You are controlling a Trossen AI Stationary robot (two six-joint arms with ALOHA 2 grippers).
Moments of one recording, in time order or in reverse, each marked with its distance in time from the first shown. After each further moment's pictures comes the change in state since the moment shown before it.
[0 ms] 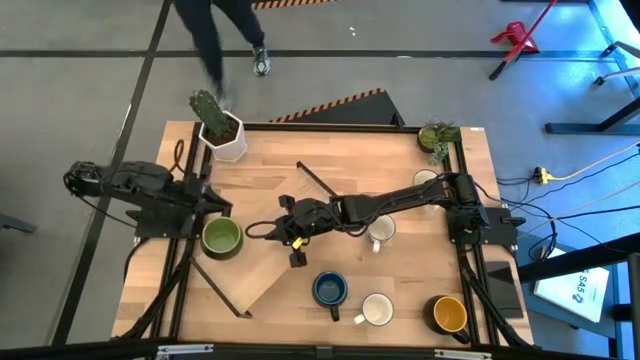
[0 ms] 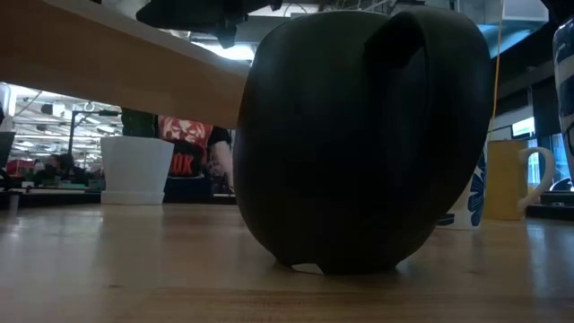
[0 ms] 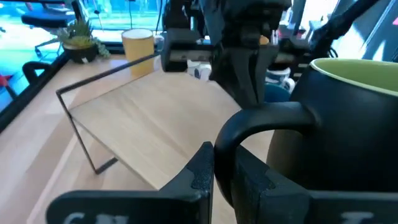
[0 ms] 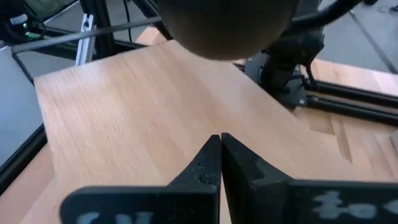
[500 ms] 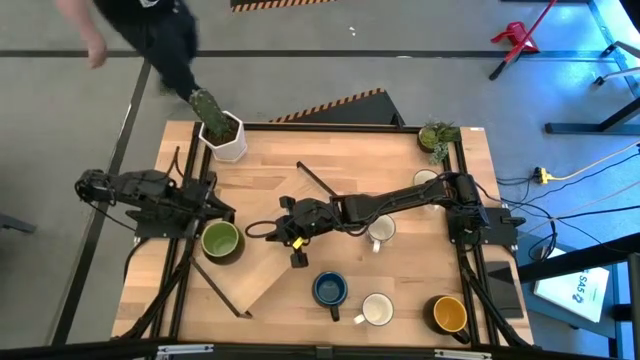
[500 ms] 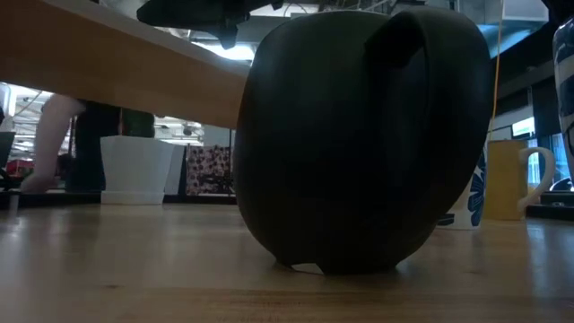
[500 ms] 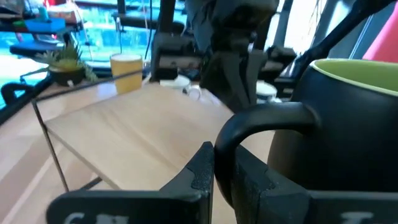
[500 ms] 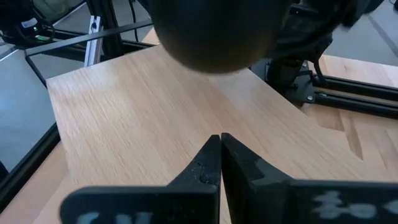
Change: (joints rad) left arm 0.000 -0.175 -0.218 0.194 0.039 -0.002; right arm 0.000 -0.003 0.000 -0.014 -0.020 0.026
